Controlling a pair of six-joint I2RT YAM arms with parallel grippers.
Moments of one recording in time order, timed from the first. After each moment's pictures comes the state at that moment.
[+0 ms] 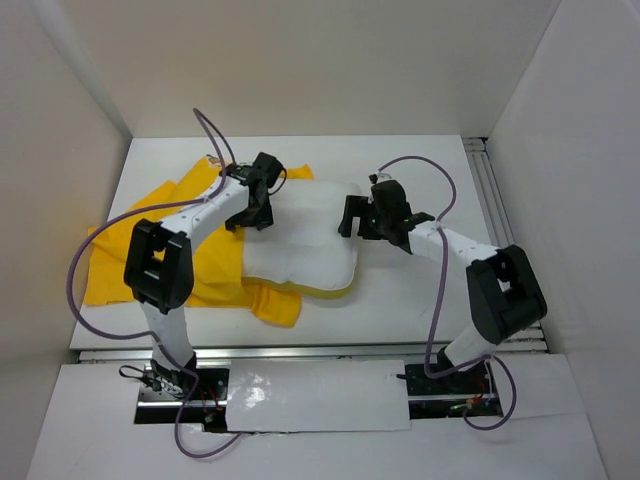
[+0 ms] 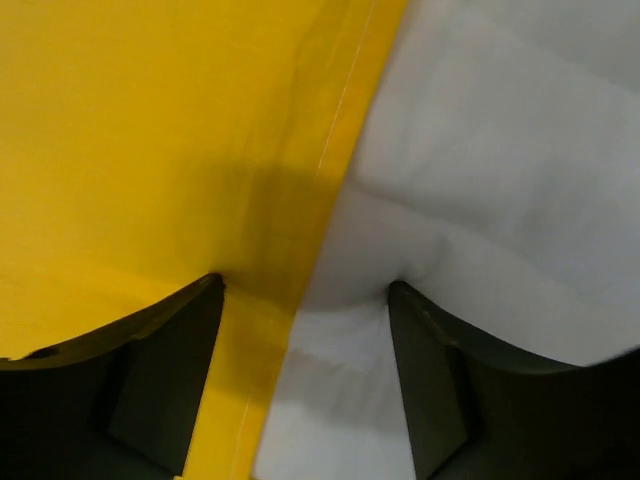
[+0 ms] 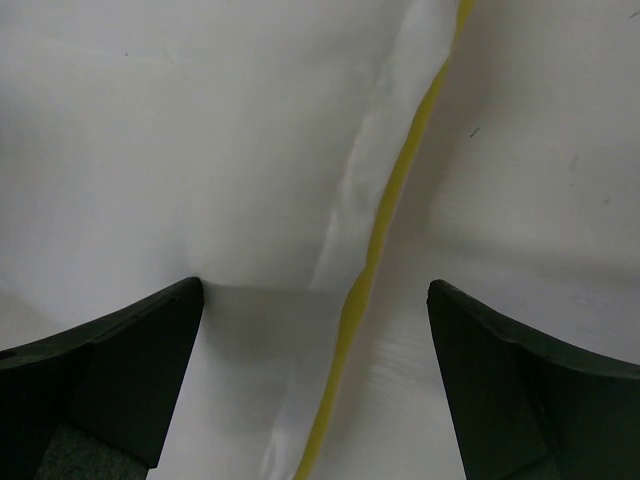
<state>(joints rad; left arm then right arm) -0.42 1.86 1.56 -0.97 -0.44 -0.62 0.43 1.56 0.96 -0.11 -0.04 0.46</state>
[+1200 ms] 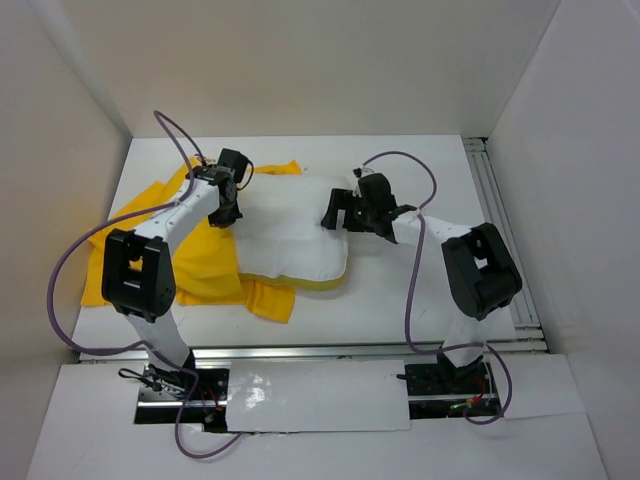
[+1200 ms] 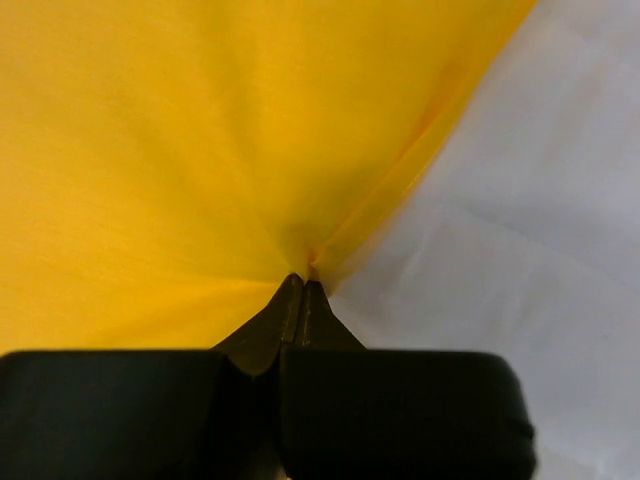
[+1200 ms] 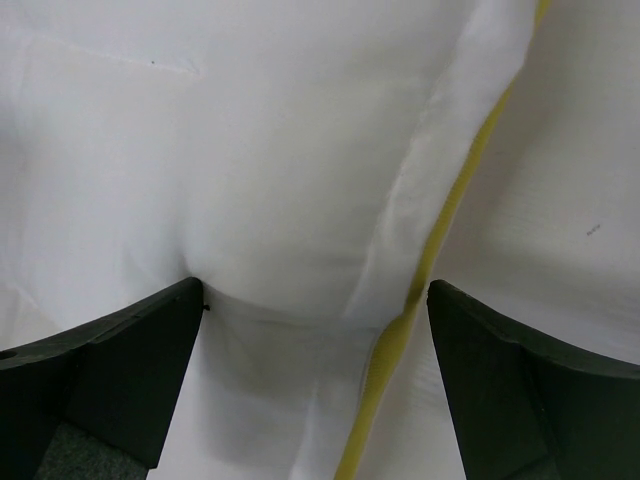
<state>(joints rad) -0.26 1.79 1.45 -0.88 -0.42 -0.53 0.45 1.75 1.07 0.01 -0.16 0.49</state>
